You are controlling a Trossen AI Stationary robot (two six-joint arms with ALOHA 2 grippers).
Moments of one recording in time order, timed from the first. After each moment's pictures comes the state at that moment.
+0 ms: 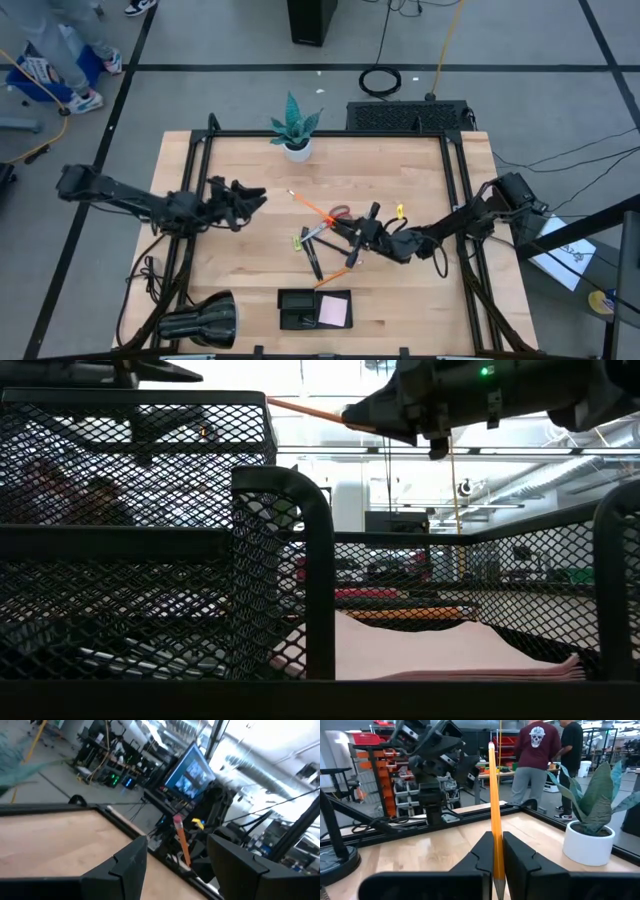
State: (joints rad) left arm -0.20 0.81 0.20 0.79 -0.45 -0.56; right arm 0.37 1.69 0.64 1.08 0.81 0.04
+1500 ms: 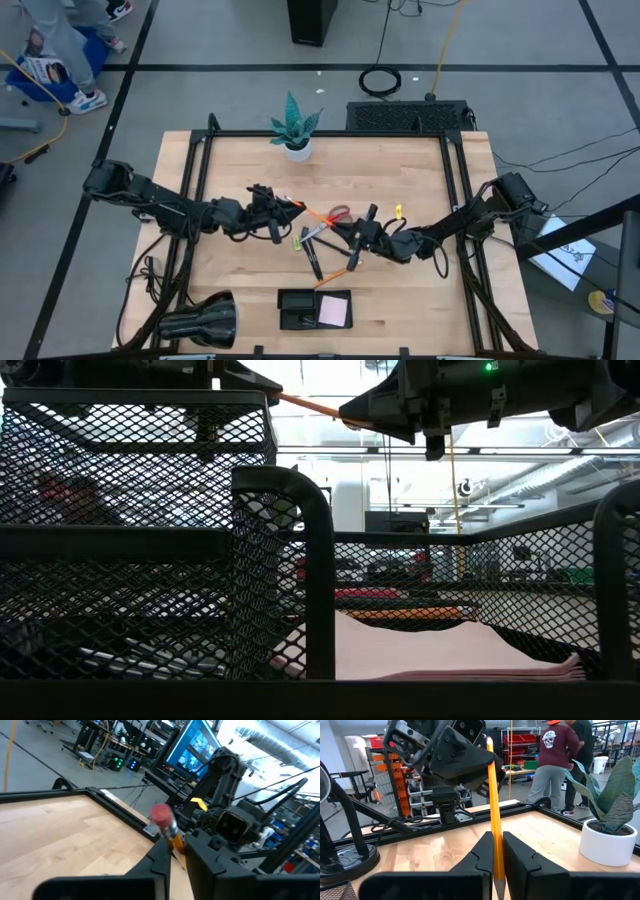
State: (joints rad) left arm -0.20 1.32 0.49 0.90 -0.42 -0.53; right arm 0.37 1.69 0.64 1.08 0.75 0.07
